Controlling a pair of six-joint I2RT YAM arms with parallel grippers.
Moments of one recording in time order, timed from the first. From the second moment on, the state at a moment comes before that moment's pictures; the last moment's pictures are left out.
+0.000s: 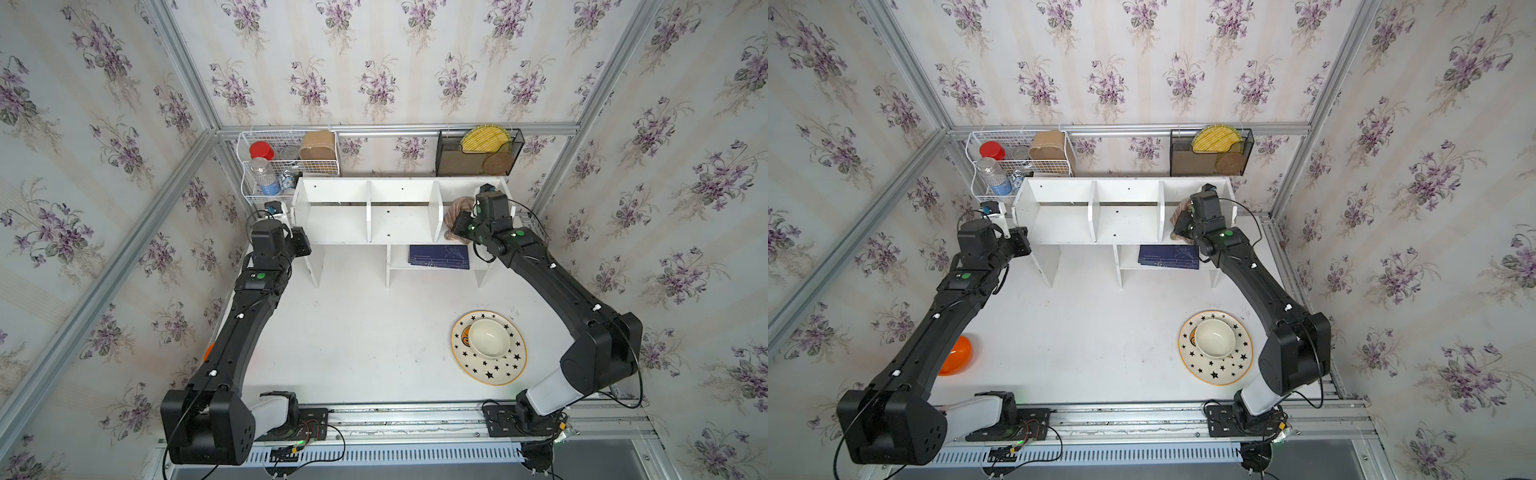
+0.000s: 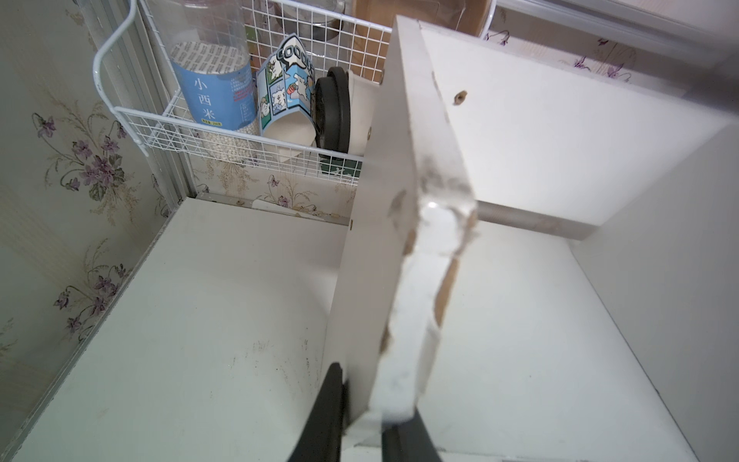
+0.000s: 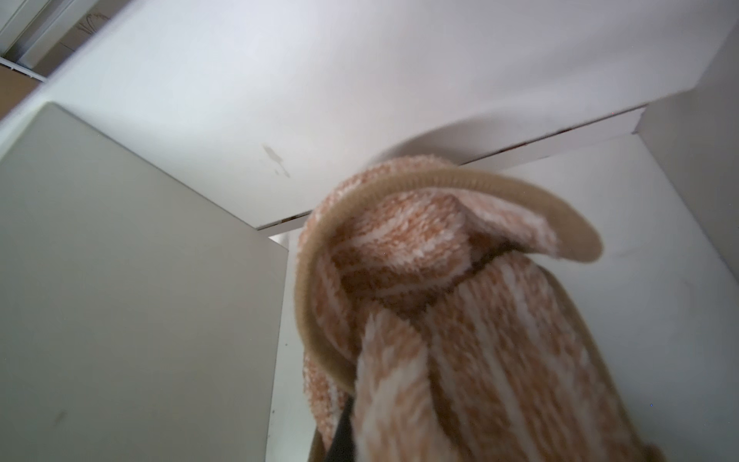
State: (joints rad) left arm -0.05 1.24 1.08 -0.22 0.05 -0.25; right arm 0.37 1.59 1.48 -0.47 0.06 0.56
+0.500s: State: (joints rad) left arm -0.05 1.23 1.08 -0.22 0.05 -0.25; right arm 0.38 1.57 1.46 -0.47 0.14 0.55
